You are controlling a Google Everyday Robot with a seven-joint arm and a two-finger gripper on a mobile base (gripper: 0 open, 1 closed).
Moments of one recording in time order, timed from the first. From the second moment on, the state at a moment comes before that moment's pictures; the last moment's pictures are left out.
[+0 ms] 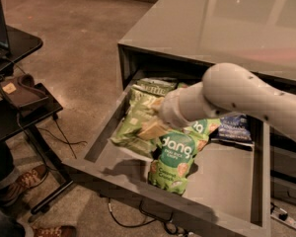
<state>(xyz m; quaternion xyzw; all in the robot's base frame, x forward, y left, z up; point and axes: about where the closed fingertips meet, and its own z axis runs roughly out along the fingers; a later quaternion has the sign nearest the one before) 0.534 -0.001 0.761 -0.58 0.71 0.17 0.36</state>
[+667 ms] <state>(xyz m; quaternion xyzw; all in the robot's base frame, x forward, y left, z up) 0.532 -0.011 0.778 -0.57 0.71 0.16 0.38</state>
